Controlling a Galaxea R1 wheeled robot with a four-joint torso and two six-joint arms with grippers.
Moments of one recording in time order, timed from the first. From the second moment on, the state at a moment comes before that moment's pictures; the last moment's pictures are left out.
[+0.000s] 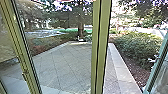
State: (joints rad) left arm 1.61 3.05 -2.66 -0.29 0.04 0.37; right arm -1.48 2.74 -2.31 -0.18 -0.15 0.23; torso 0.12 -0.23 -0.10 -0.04
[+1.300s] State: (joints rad) left arm 1.58 3.04 -2.67 -0.29 -0.03 0.37; right arm -1.54 3.00 -2.69 -0.23 -0.10 0.14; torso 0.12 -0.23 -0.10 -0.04
